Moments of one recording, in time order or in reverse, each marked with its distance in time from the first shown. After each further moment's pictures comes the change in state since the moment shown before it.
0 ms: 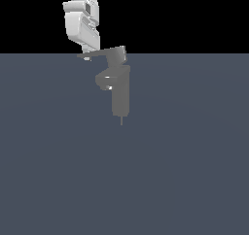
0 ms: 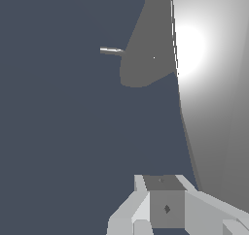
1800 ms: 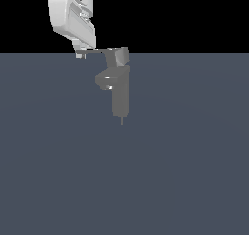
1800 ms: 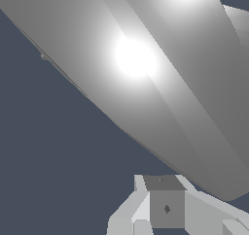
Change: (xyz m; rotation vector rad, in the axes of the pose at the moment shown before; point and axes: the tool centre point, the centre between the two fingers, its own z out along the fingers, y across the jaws) arm 0.009 0.076 0.003 -0.003 0.005 0.006
